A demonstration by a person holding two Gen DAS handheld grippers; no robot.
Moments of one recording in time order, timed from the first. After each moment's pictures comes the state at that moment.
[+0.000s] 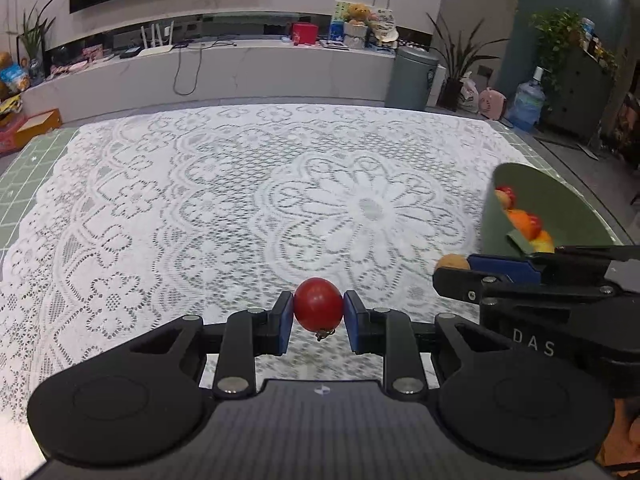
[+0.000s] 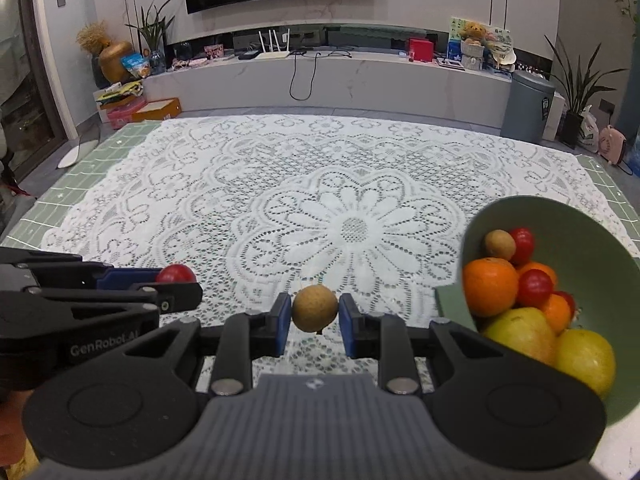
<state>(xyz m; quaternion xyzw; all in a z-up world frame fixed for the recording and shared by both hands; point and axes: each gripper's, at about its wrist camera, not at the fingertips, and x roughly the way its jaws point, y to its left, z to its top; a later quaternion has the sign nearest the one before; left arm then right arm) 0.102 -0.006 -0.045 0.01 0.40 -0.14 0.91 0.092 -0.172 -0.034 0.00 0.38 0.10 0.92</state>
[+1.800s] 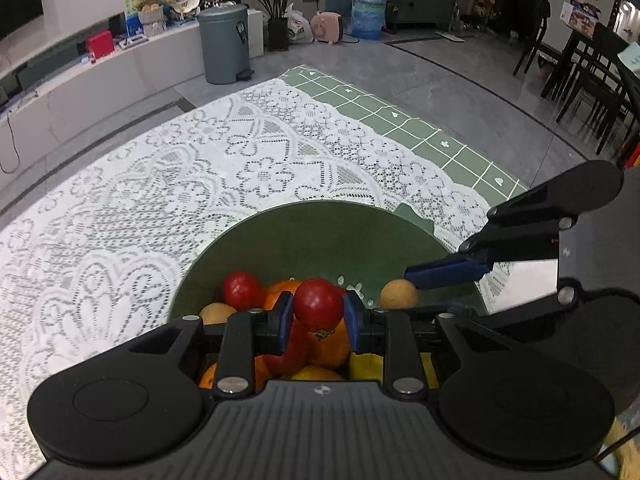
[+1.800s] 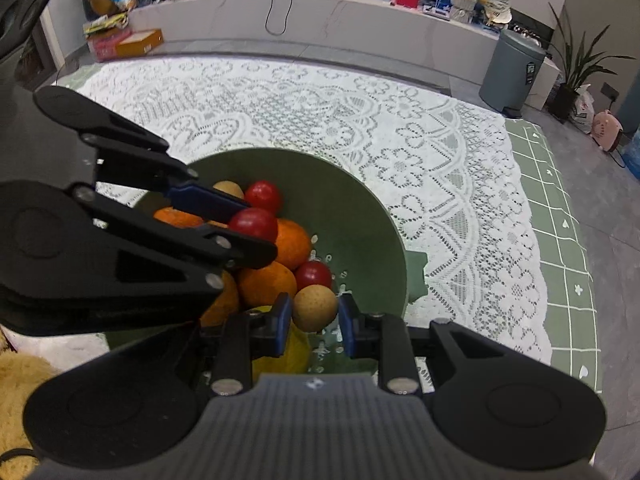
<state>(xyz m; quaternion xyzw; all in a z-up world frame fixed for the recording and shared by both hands) 0.188 -0.257 -0.044 0.15 0.43 -0.34 0.82 0.140 -0.382 -0.023 -0.07 0.48 0.11 0.87</state>
